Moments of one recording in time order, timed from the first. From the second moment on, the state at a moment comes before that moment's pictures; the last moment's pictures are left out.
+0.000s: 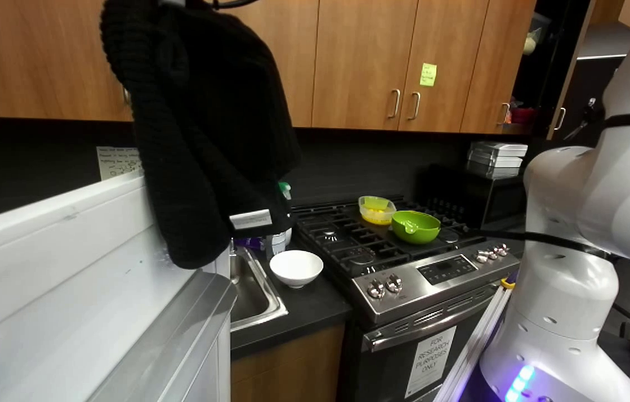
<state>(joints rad) 0.48 -0.24 0.42 -1.82 -0.07 1.73 -0.57</state>
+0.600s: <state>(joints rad) 0.50 -0.11 0.51 -1.75 -0.08 1.73 -0.57</state>
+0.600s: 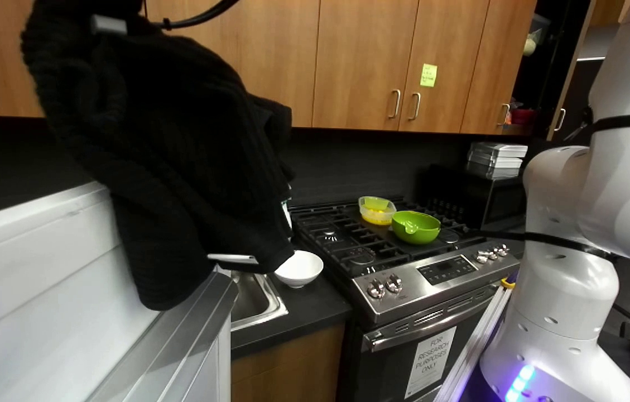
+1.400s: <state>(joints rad) 0.52 0.04 0.54 -1.52 -0.27 1.70 -0.56</state>
